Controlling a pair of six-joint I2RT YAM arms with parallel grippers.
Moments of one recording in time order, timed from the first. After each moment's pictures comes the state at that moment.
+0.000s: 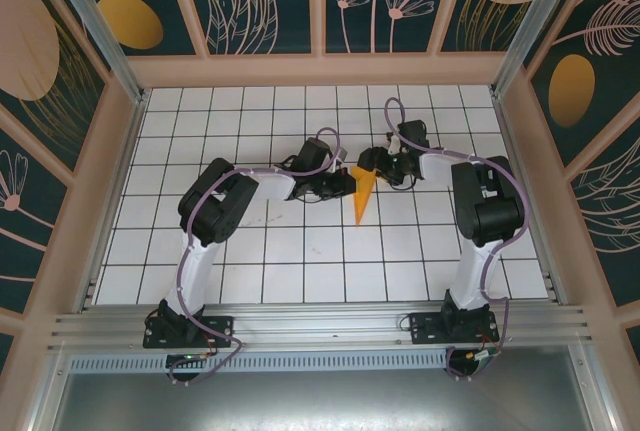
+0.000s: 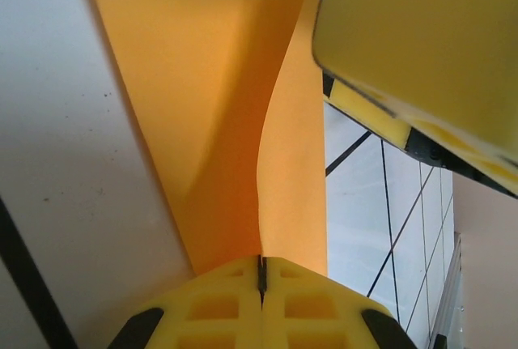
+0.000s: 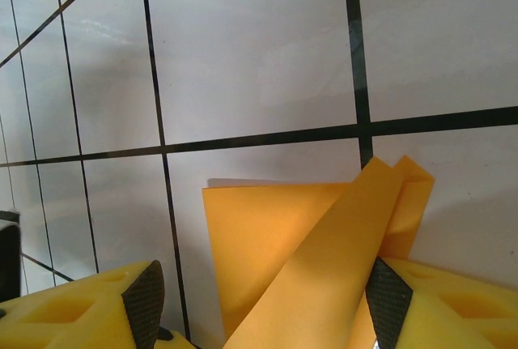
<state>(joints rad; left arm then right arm) -0.65 2.21 1.33 0.16 0.61 -0.81 0.24 1.93 1.11 -0.14 -0.48 0.57</state>
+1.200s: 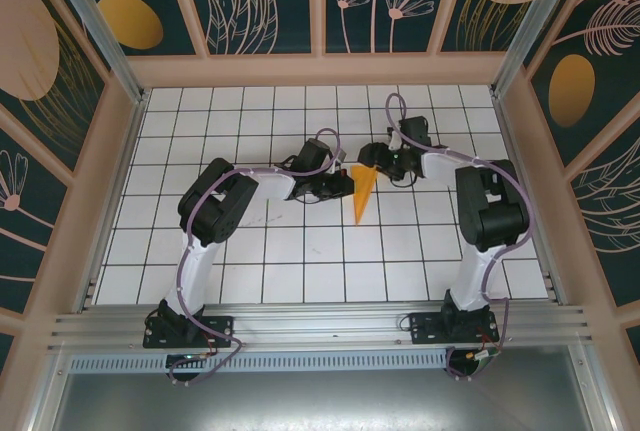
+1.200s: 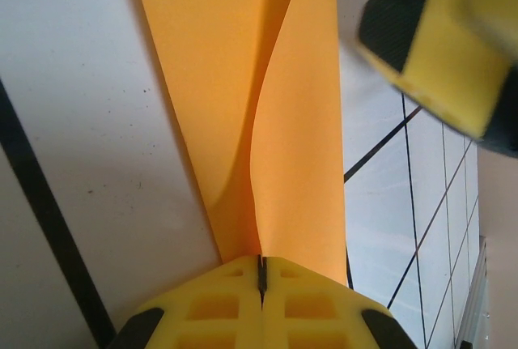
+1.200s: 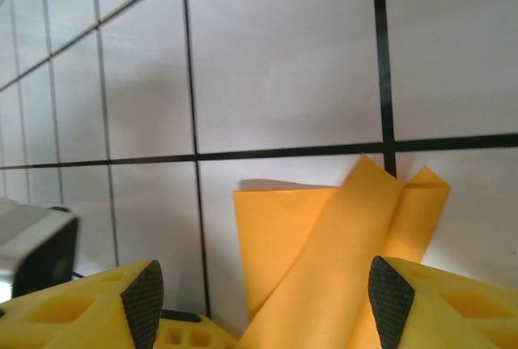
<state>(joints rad) -0.65 2.21 1.32 0.12 0.57 -0.77 0.24 1.87 1.11 -0.14 -0.47 0.56</state>
